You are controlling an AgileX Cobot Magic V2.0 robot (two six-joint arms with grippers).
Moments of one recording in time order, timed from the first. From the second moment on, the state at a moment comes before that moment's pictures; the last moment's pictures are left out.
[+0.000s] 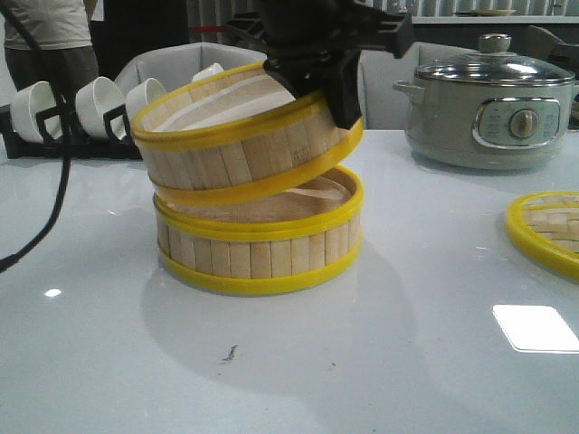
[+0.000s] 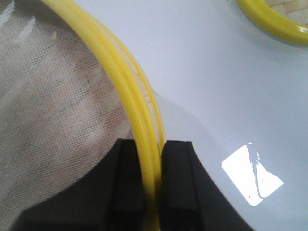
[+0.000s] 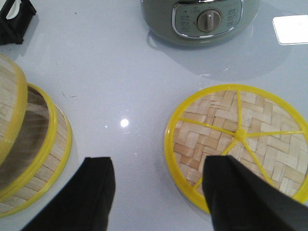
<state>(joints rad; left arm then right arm) -0.77 2.01 -1.85 -0.02 0.93 -0.02 0.03 1.05 -0.89 0.06 0.49 0.16</state>
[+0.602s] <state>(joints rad) -0.79 2.07 -1.85 0.00 0.91 -0.02 0.03 1.05 -0.89 0.06 0.49 0.16</state>
